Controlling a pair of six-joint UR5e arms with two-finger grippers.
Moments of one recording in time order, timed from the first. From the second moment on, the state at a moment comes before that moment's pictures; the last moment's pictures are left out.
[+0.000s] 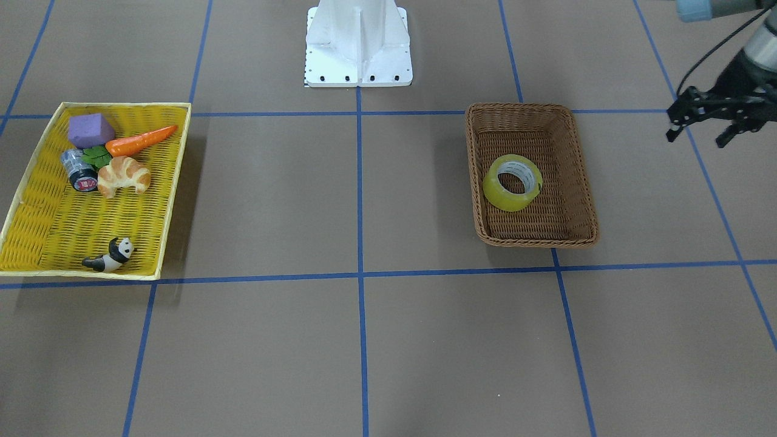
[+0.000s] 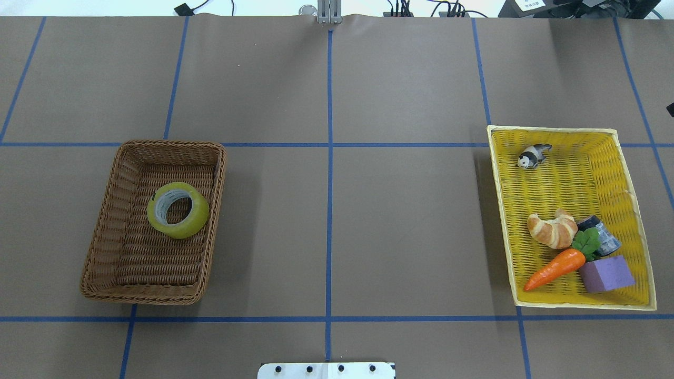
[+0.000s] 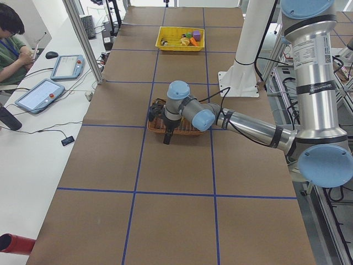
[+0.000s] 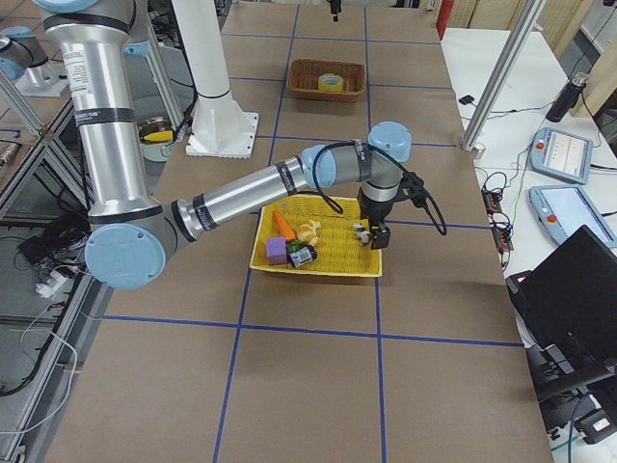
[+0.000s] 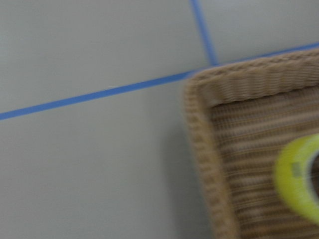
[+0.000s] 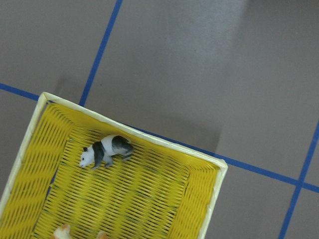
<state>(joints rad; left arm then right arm) -1.26 -1.37 -1.99 -1.91 -2.28 -0.52 1.42 -1.44 1.85 -1.80 2.35 -0.03</state>
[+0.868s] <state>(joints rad) -1.59 -1.36 -1.71 -1.91 -2.32 0.00 1.47 -1.50 1.78 -1.79 2.36 -0.03</state>
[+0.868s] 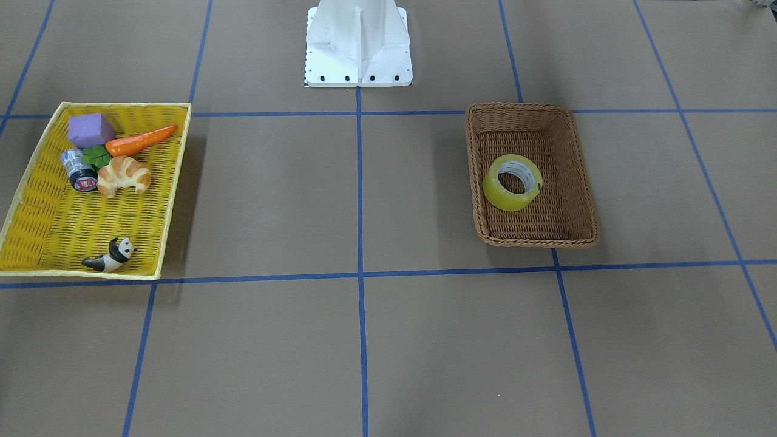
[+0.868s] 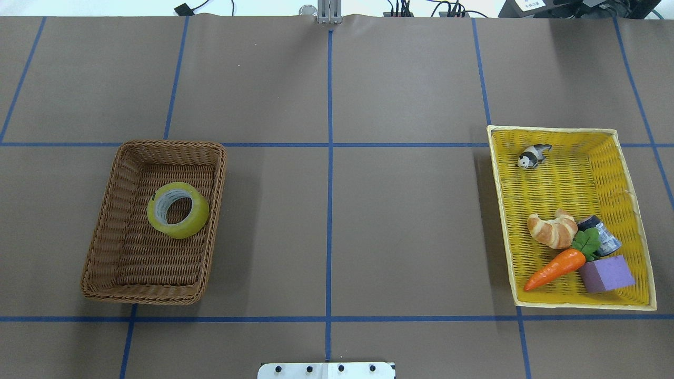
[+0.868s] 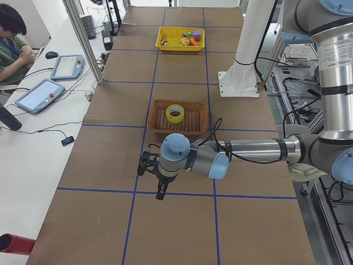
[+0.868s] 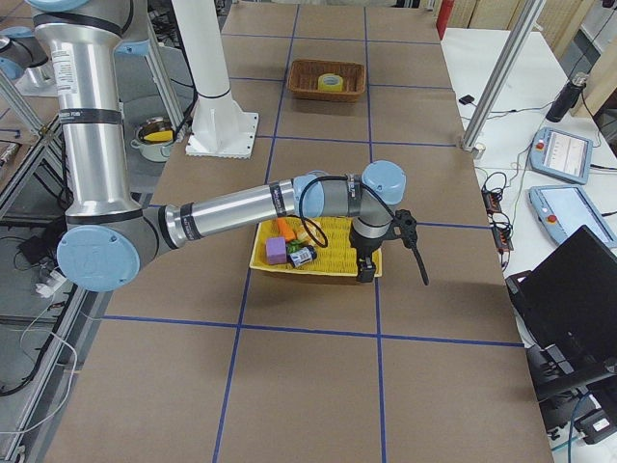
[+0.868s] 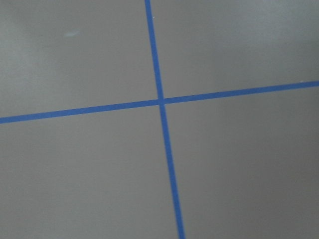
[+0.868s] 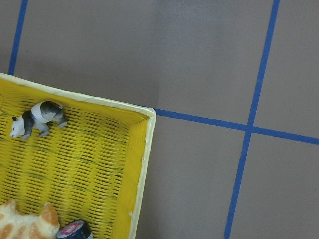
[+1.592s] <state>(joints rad) -1.59 -1.40 -1.63 -1.89 -2.26 0.02 1.48 -1.56 1.76 -1.77 2.35 -0.05</state>
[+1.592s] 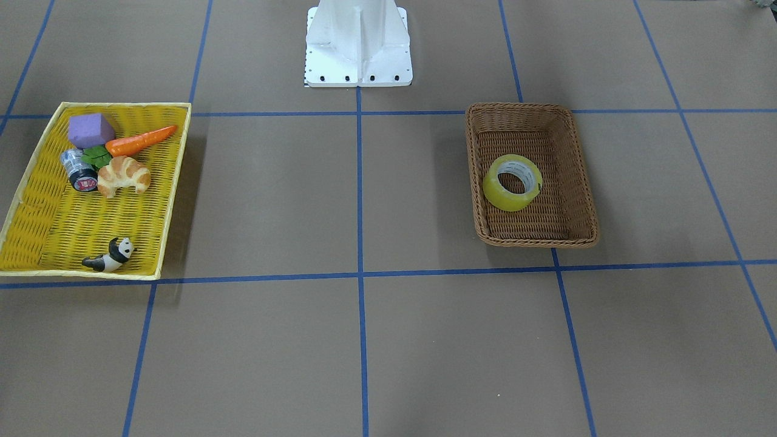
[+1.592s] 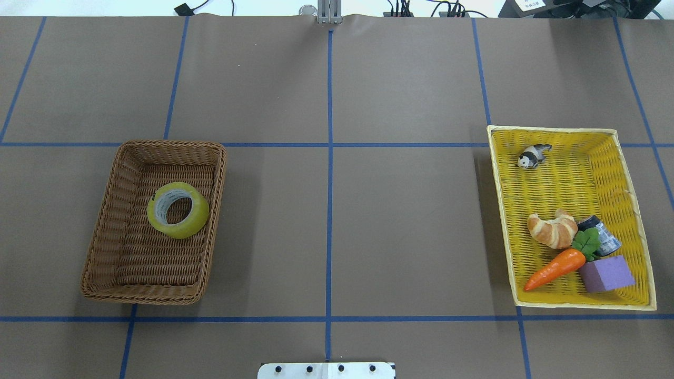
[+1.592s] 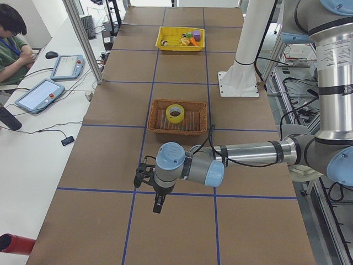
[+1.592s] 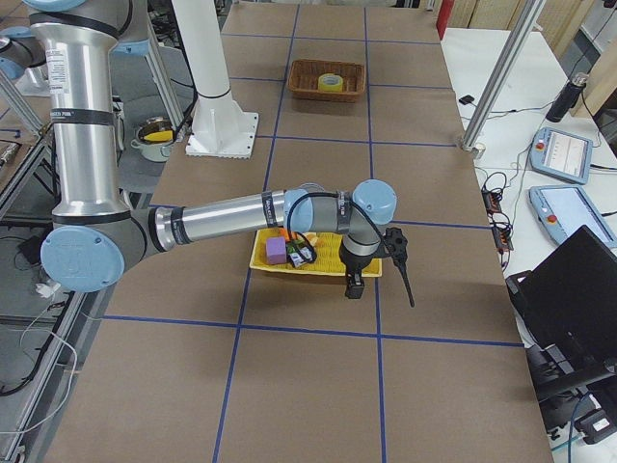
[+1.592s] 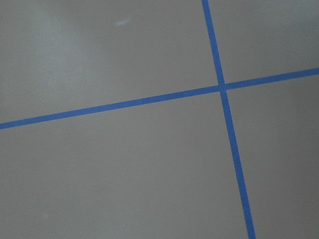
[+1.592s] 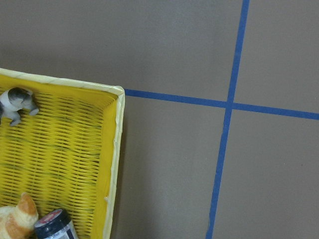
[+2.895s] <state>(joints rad) -1.51 -1.43 -1.62 -1.89 -2.27 0.01 1.48 -1.55 1.72 -1.72 2.37 -0.06</state>
